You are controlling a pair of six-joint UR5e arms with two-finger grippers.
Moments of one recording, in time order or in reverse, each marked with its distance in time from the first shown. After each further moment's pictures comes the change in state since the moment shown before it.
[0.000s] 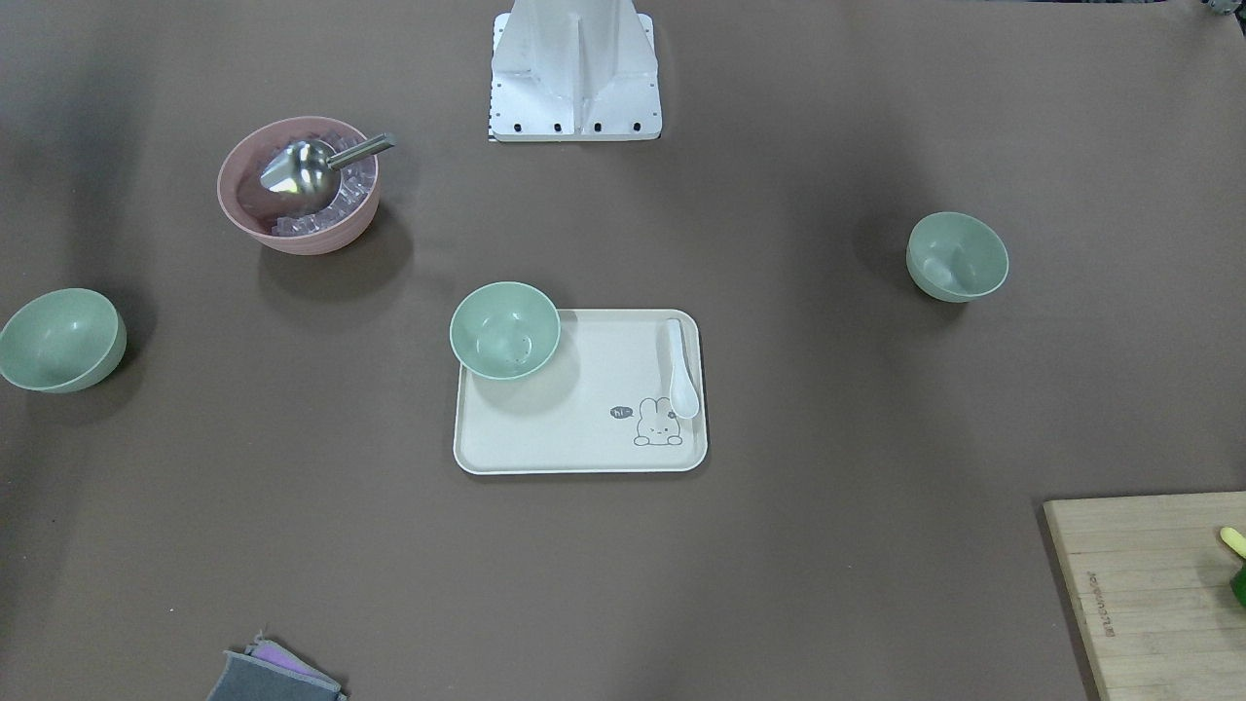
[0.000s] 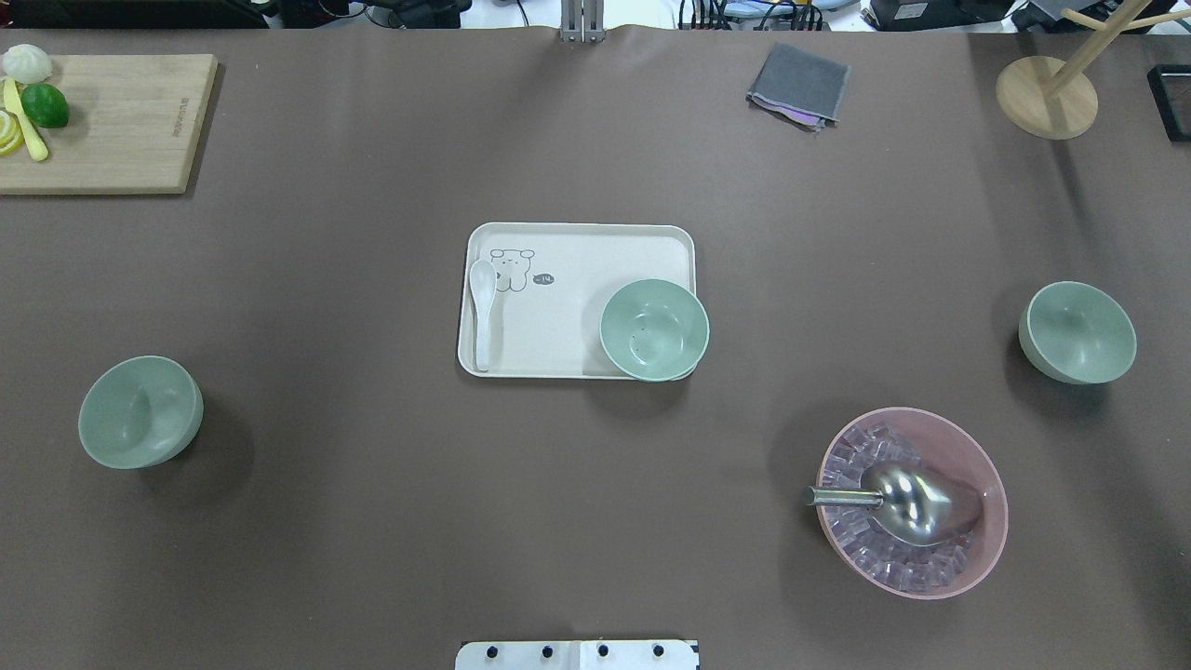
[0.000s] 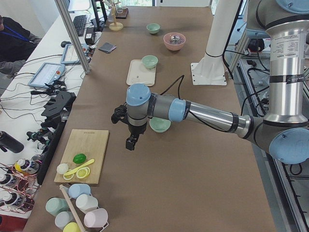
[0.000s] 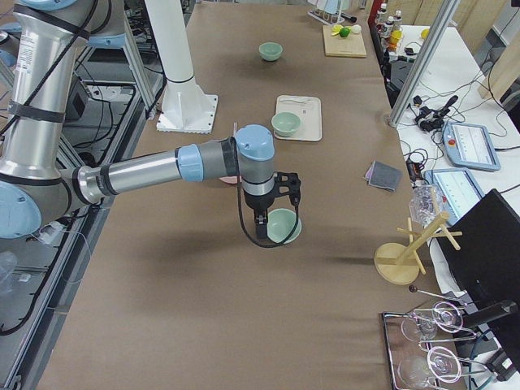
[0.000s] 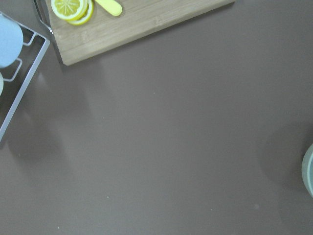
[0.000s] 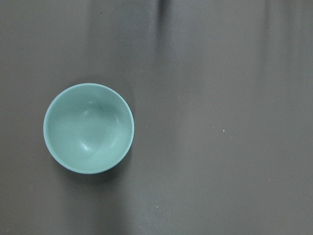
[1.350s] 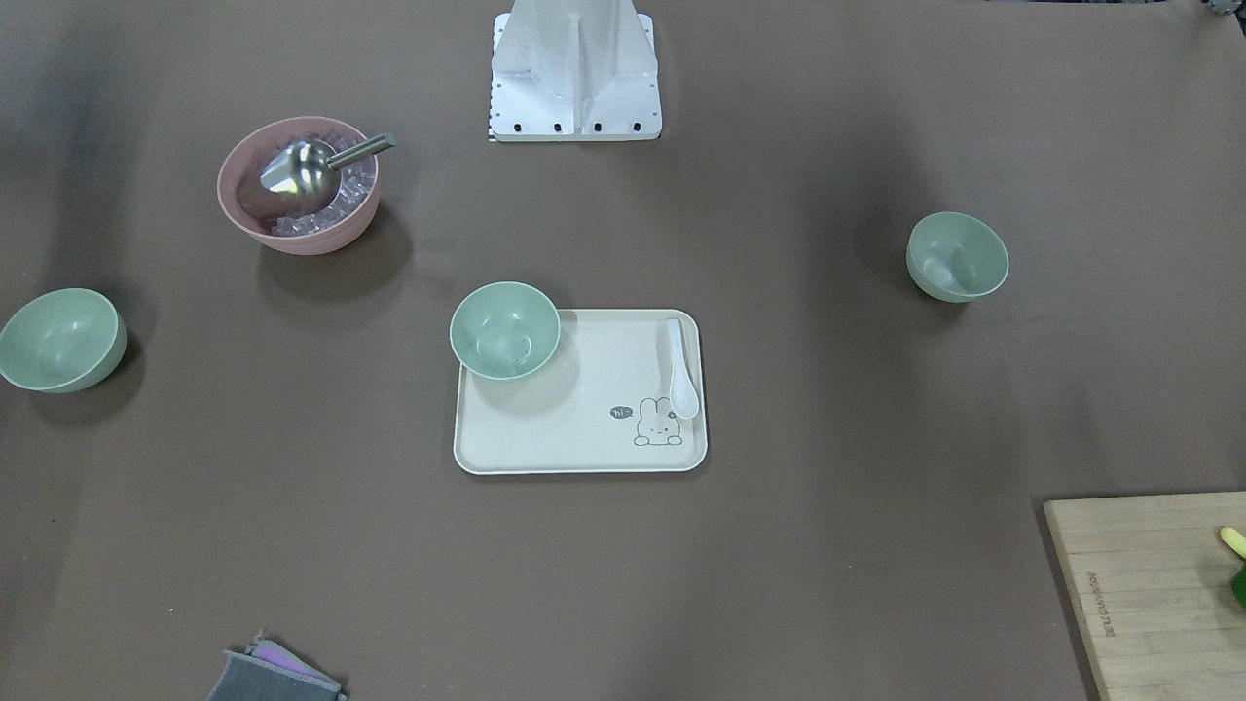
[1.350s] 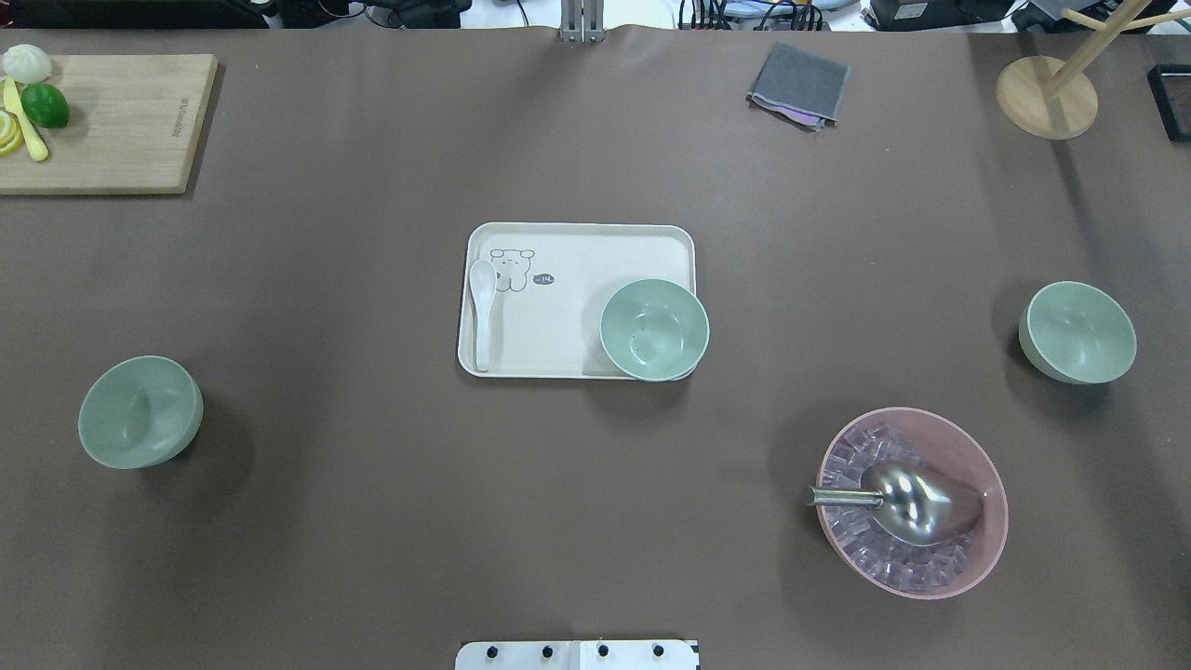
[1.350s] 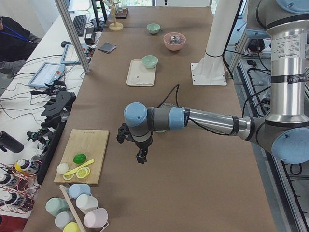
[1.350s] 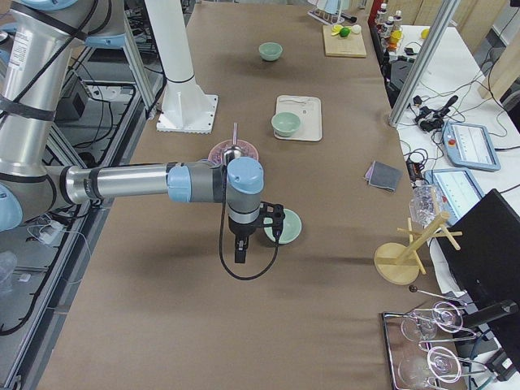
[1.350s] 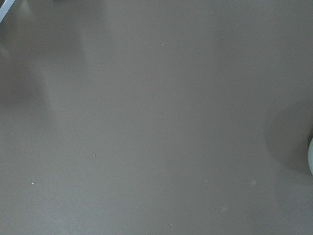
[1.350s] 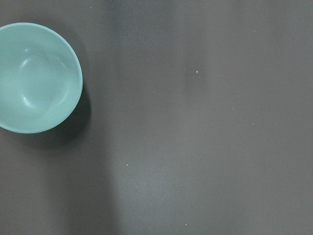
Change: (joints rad) left arm 0.002 0.020 0.070 0.272 -0.062 0.008; right arm 0.000 -0.108 -0.079 -0.002 0.005 -0.009
